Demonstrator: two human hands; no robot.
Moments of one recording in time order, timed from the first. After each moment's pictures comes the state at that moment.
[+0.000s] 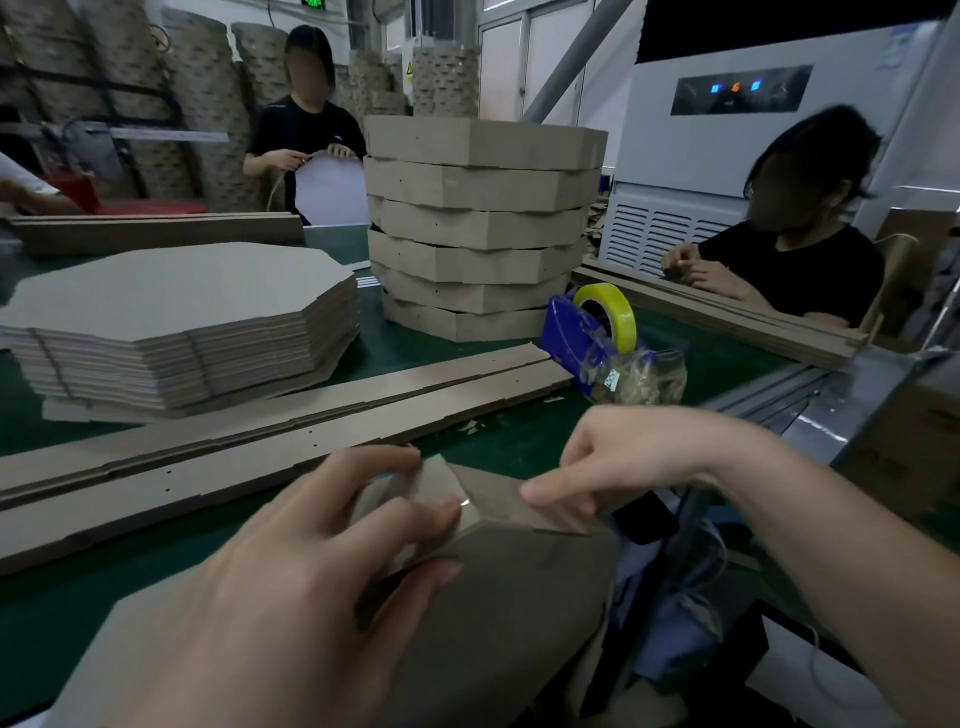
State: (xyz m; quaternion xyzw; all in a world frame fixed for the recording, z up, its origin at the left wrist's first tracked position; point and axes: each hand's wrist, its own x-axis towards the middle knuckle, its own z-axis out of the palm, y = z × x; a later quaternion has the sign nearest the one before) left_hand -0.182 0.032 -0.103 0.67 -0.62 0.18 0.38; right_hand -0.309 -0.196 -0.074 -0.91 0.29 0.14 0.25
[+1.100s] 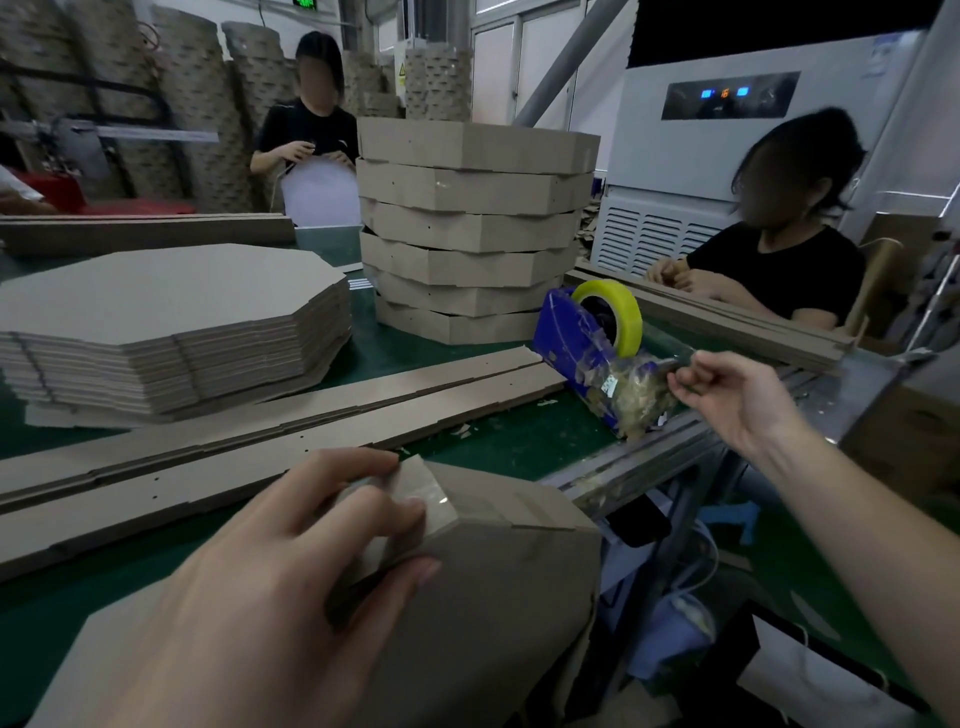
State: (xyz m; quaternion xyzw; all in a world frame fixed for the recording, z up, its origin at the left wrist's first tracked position) left_hand -0.176 0.031 -0.104 0.68 -0.61 0.18 0.38; right_hand -0.374 -0.337 -0.136 -0.45 0.27 -0.48 0.70
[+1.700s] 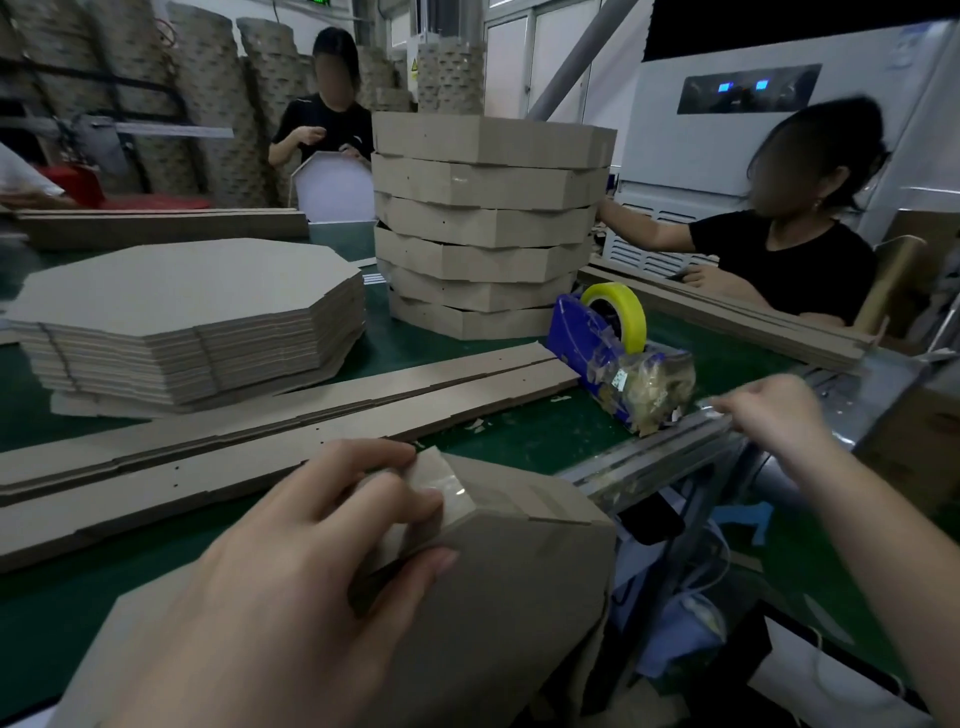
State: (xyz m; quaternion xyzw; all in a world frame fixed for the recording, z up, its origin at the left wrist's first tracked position) left_hand -0.176 0.034 -0.101 0.68 -0.60 0.18 0.37; right_hand -0.389 -0.327 -0.143 -0.68 0.61 -0.31 0.27
